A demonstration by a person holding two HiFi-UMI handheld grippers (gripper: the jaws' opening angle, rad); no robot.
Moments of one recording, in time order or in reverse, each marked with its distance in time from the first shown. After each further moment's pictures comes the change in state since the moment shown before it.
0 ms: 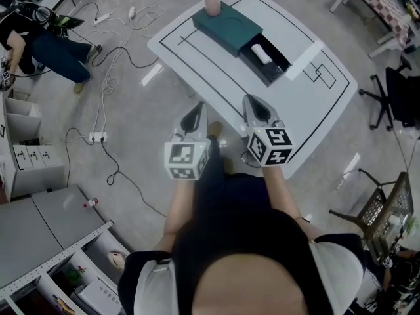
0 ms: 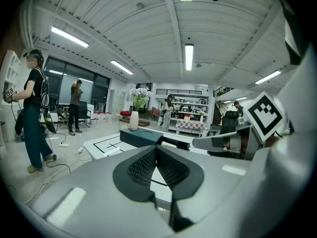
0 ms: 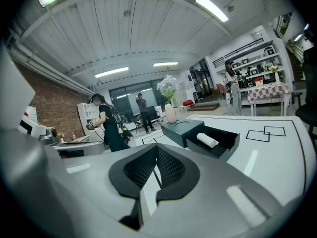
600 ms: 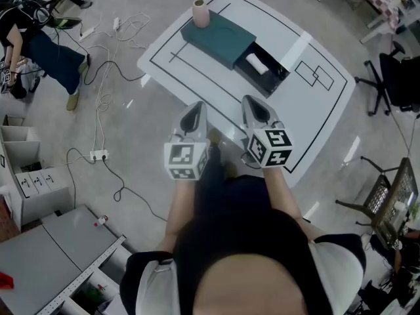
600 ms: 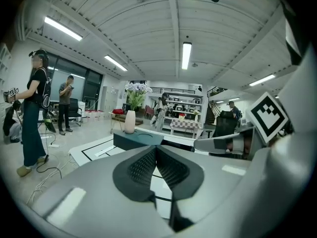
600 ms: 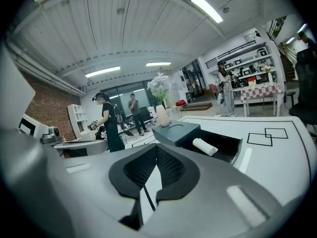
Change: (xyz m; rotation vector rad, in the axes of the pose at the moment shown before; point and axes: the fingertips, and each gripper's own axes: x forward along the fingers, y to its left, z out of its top) left arm 0.065 0.030 0.017 0.012 0.025 -0.087; right arm 0.047 -0.022 0.022 0.038 -0.006 -0.085
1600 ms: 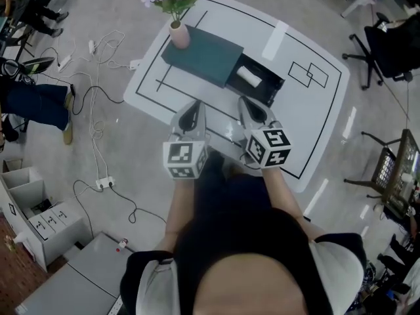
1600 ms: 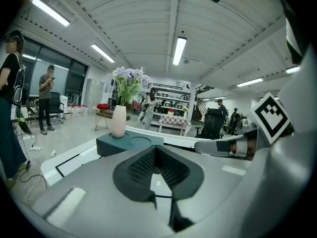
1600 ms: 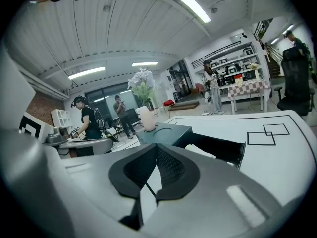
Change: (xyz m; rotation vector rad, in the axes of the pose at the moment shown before) left arm 0.102 0.022 0.018 0.022 0.053 -0.184; right arm 0.060 -0.042 0.018 0.093 -0.010 -0.134
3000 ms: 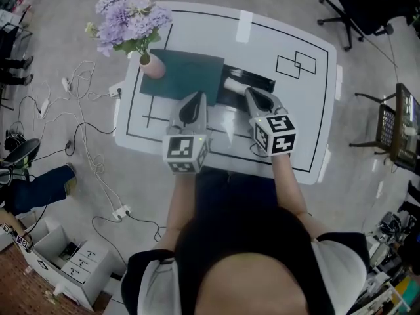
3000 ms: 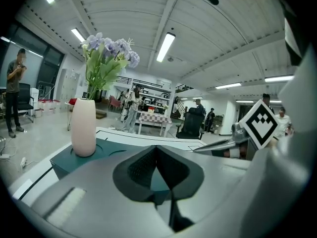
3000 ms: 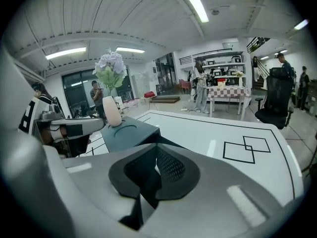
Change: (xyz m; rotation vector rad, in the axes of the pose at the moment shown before) left arm 0.108 -0.003 0.023 0.046 0.053 -0.283; right arm 0.038 -0.086 0.017 -0.037 0.106 -0.275
